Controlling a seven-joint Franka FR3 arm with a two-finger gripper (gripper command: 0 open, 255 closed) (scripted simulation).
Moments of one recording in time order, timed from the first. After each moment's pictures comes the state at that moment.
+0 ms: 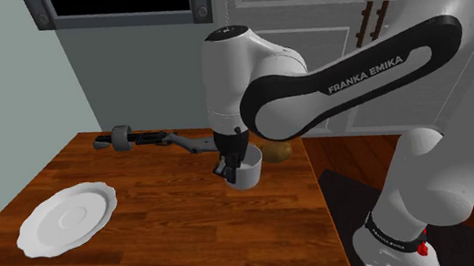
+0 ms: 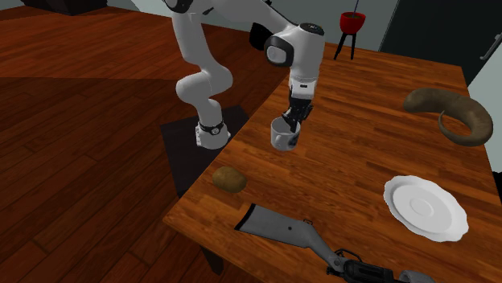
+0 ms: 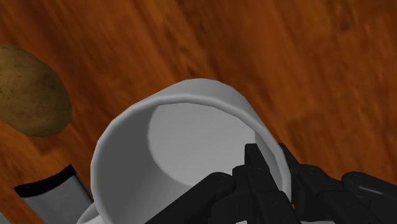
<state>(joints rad) 0.19 -0.41 0.36 -2.42 0.09 2.07 0.30</state>
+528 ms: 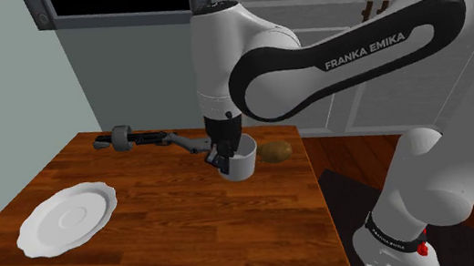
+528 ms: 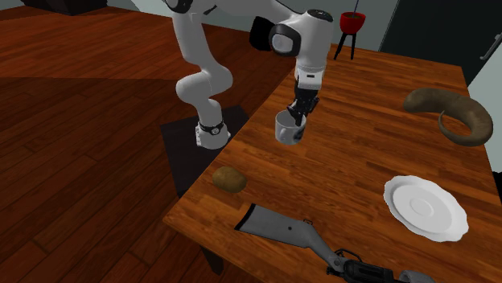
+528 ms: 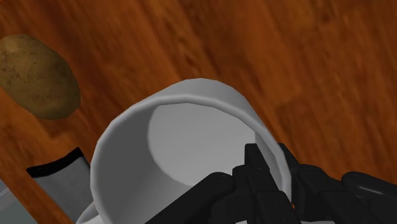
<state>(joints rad) 0.18 -0.39 0.36 -2.31 0.08 1.98 0.31</state>
